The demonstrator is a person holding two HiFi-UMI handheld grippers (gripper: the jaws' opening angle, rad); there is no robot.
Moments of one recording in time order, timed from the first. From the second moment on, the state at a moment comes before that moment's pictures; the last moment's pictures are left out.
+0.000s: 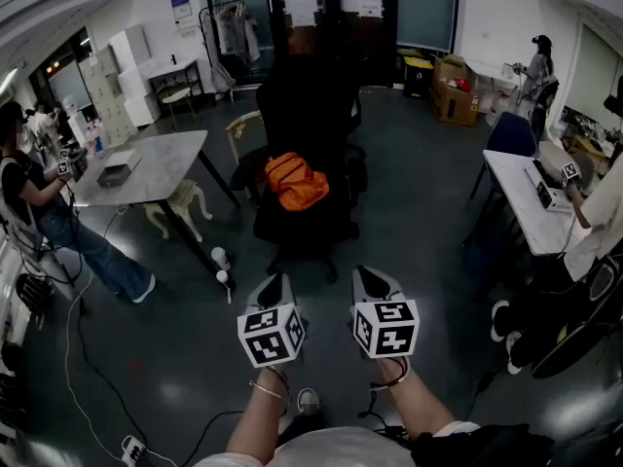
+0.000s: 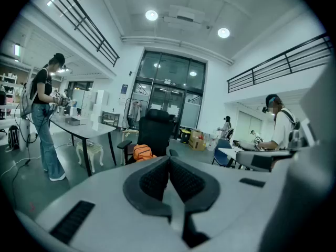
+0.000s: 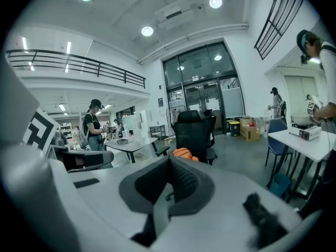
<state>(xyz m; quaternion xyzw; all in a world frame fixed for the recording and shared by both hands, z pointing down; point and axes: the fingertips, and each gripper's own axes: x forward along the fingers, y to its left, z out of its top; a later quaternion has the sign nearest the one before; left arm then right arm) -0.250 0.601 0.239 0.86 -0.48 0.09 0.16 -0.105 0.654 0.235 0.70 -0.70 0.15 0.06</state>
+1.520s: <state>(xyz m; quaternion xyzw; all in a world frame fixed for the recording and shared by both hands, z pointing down) -0.288 0.389 0.250 0.88 -0.44 0.10 0.16 -0.132 0.455 0.239 0.74 -0.65 0.16 0.06</state>
